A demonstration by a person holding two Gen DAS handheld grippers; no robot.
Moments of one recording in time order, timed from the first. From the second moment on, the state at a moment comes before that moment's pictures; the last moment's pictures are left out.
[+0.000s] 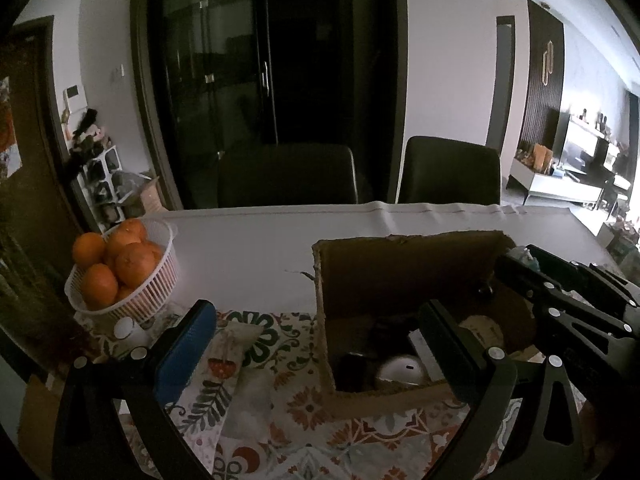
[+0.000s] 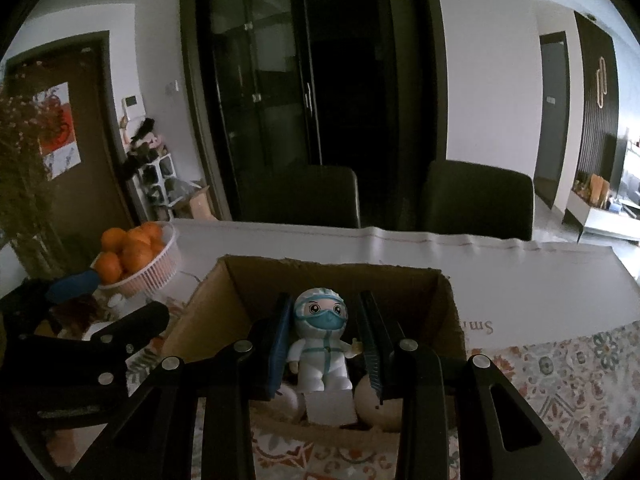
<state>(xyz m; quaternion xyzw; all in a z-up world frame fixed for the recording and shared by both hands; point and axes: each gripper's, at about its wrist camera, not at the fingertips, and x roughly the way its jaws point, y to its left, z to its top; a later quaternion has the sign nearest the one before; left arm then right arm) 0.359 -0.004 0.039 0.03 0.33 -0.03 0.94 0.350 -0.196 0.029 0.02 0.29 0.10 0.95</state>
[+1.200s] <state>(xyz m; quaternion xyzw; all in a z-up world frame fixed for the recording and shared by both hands) 0.213 -0.008 0.083 0.02 0.26 -0.05 0.96 0.210 -0.203 0.068 0.01 0.24 0.02 0.97</state>
